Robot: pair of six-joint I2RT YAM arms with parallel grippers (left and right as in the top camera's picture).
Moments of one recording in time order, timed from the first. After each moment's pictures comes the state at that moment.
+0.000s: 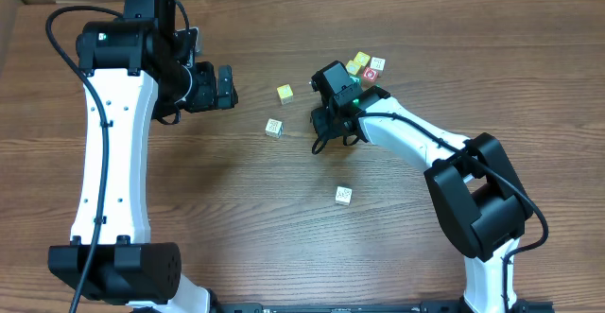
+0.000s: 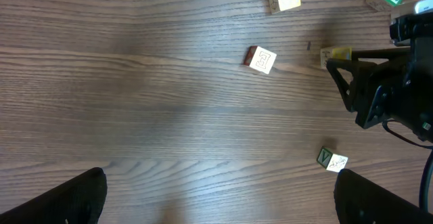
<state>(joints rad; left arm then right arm) -0.01 1.74 1.92 -1.51 0.13 -0.14 0.58 2.09 1.46 -0.52 -0.01 0.24</state>
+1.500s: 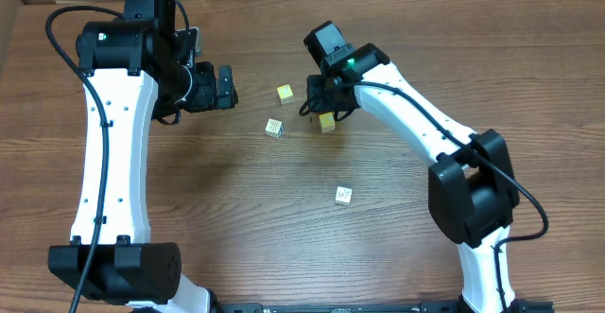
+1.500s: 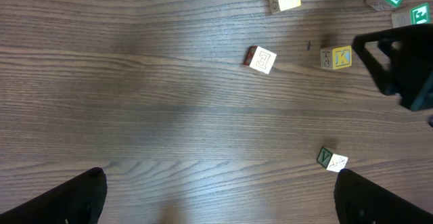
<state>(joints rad) -0.01 1.74 1.92 -1.51 0.13 -0.14 0.57 2.18 1.85 -0.90 -0.02 0.49</state>
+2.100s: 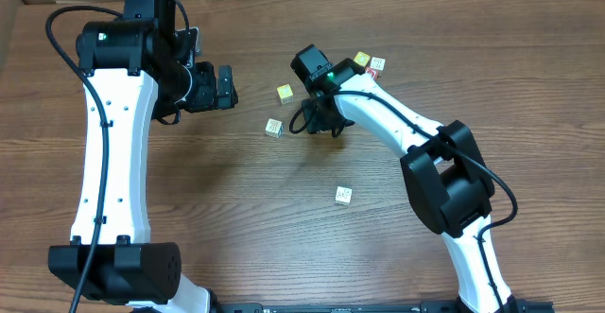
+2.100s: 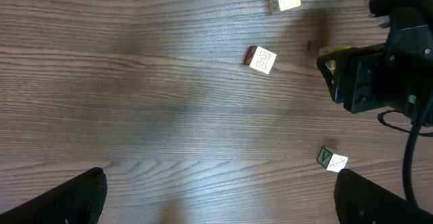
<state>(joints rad) -0.01 1.74 1.92 -1.51 0.13 -0.14 0.61 2.29 1.85 -0.94 0.05 0.38</state>
